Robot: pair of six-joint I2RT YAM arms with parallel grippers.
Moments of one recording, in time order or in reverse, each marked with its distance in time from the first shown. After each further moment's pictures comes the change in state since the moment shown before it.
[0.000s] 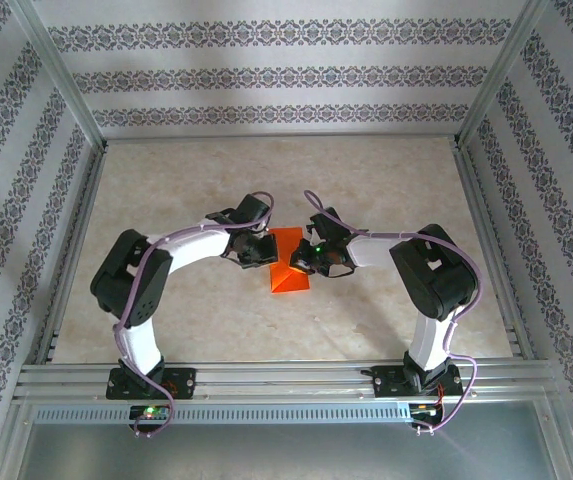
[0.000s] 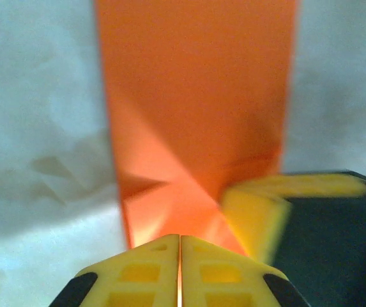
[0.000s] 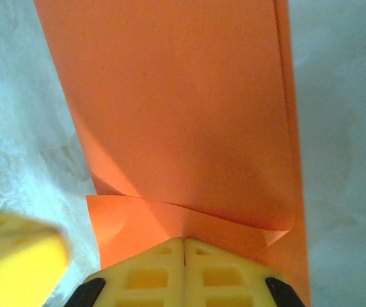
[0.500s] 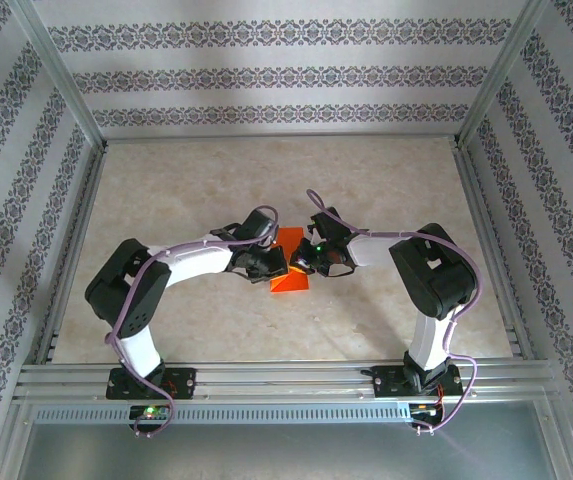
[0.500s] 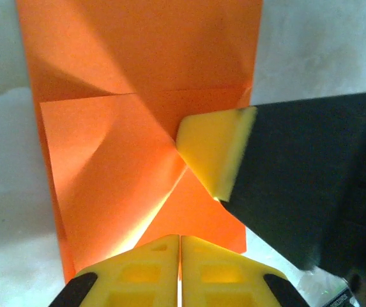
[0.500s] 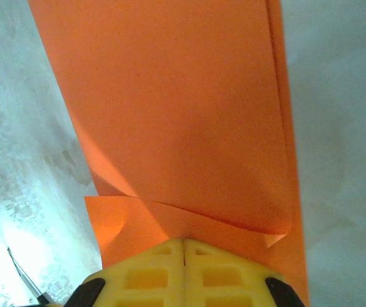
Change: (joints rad) left arm -0.086 -0.029 -0.117 0.136 0.035 -0.164; right arm -0.006 0.008 0.001 0.003 -0.019 0.032
